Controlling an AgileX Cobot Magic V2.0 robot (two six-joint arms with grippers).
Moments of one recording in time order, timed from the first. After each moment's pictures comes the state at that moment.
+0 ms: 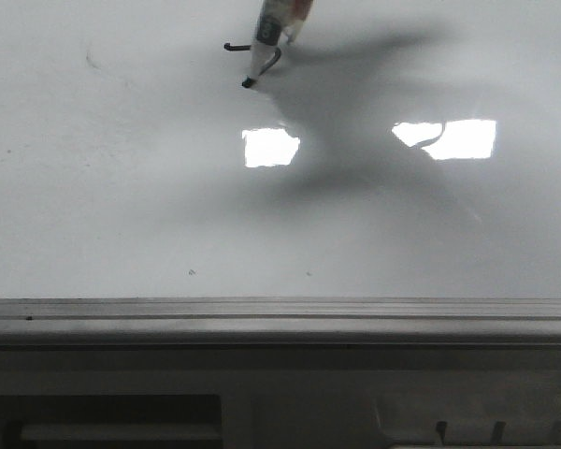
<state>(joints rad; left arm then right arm) -0.66 0.34 -0.62 -0.08 0.53 0.18 0.65 1.28 -1.02 0.18 0.31 -0.28</state>
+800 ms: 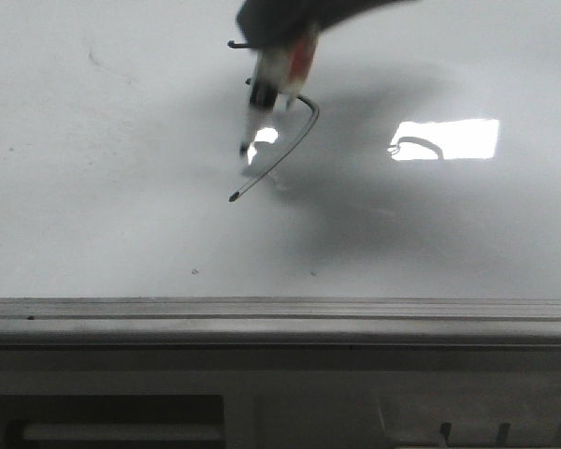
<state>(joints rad) -0.66 0.34 -0.62 -0.10 0.48 0.18 0.76 1.20 -1.00 0.22 0.40 -0.29</state>
